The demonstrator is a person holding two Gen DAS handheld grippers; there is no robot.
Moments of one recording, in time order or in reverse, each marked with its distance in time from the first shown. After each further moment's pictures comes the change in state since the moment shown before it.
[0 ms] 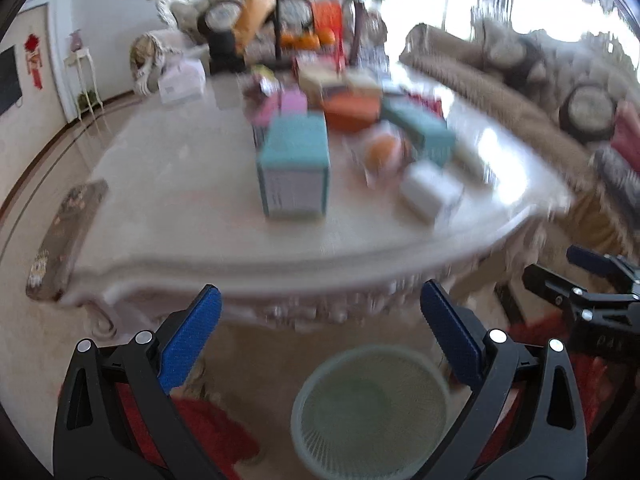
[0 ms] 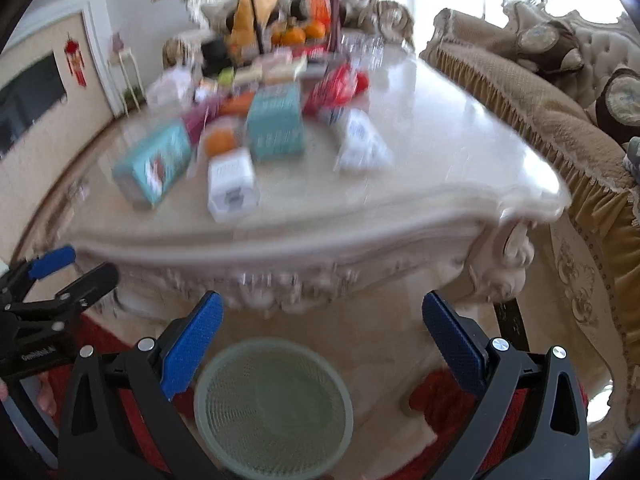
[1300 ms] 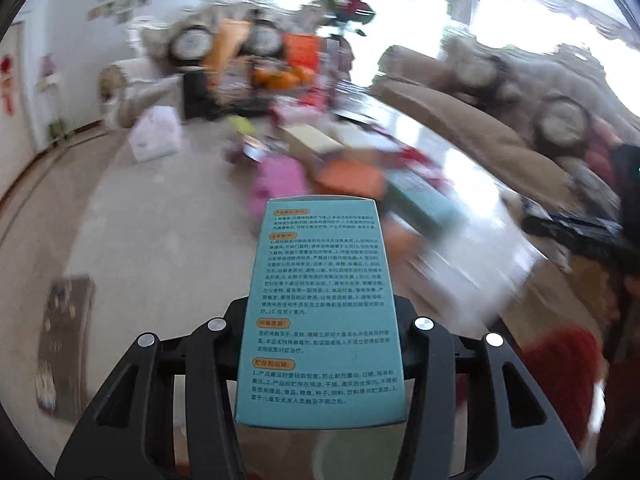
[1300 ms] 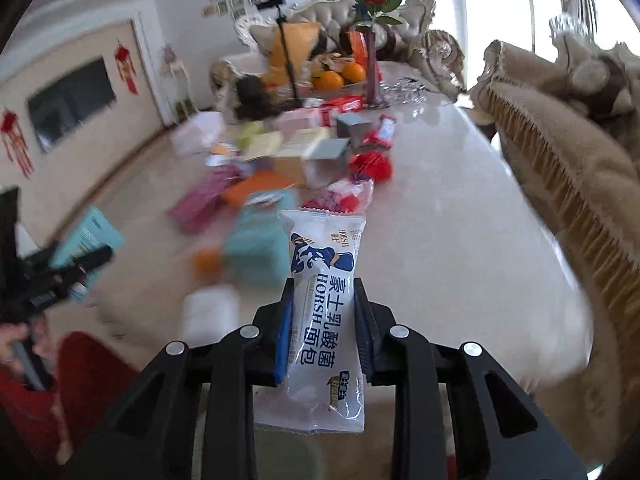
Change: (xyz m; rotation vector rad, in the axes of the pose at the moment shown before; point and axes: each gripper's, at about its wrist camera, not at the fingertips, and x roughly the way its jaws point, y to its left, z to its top) left arm -0.006 0.025 0.045 0.111 -0.029 -0.163; right arm 0.003 -0.040 0.081 -0.096 -0.052 0.223
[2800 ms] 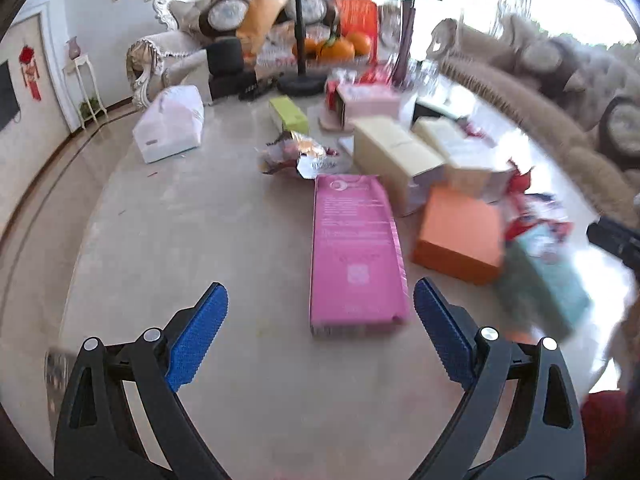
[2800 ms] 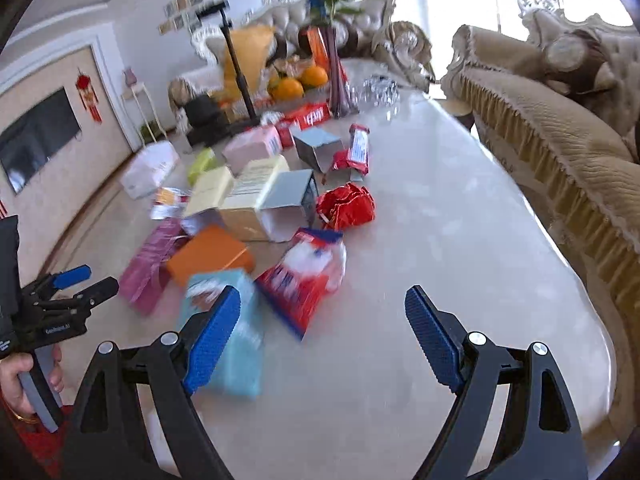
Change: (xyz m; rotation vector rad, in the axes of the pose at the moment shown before) left arm 0.138 0.059 0.101 -0.065 0.125 0.242; right arm 0.096 -0.026 0.076 0.099 -0.005 -0.131
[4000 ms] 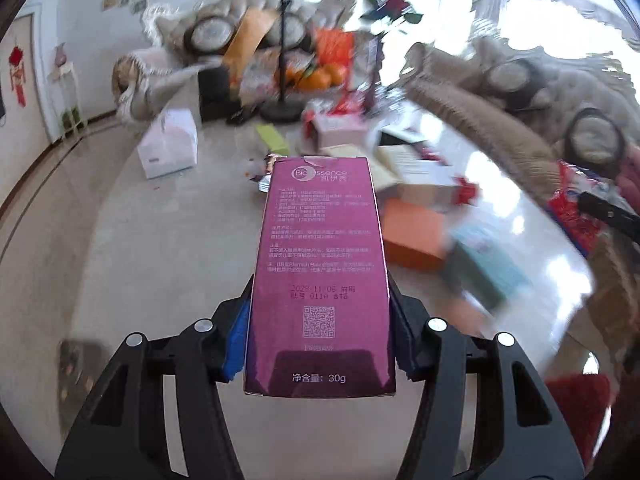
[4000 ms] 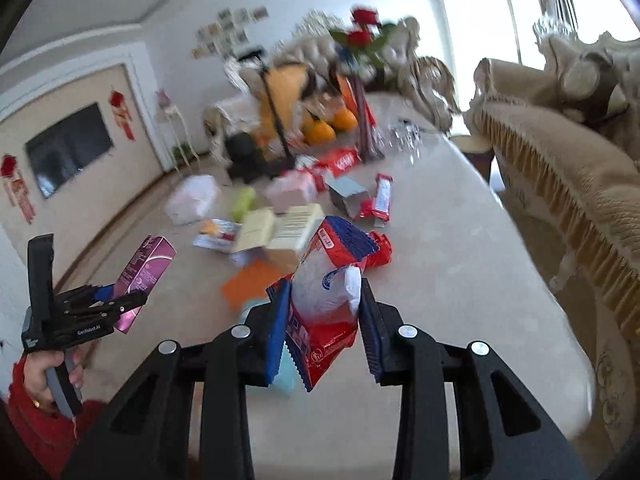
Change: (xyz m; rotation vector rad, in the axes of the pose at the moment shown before) left arm -0.093 0.019 -0.039 0.006 -0.125 -0.144; right arm -0.113 0.003 -0.013 -0.034 -0.151 0.146
